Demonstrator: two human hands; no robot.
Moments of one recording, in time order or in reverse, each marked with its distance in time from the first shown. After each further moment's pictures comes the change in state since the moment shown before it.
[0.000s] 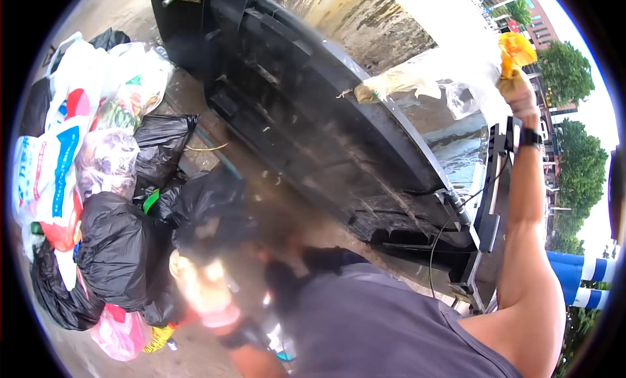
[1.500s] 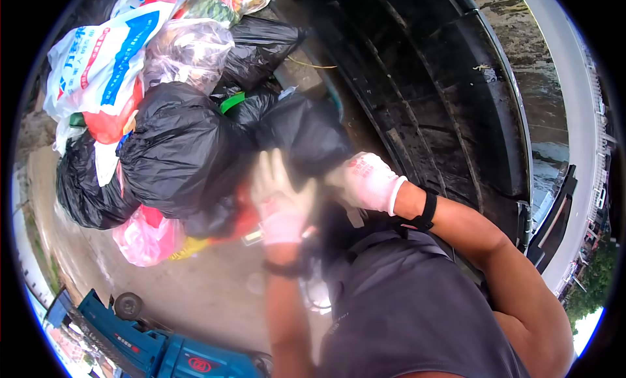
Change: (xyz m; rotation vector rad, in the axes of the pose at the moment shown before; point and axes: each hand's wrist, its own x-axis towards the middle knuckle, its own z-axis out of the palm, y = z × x) left_hand 0.004 -0.009 -0.002 1.781 -0.064 0.089; right_hand -0.281 -0.481 0.415 0.064 -1.262 -0.612
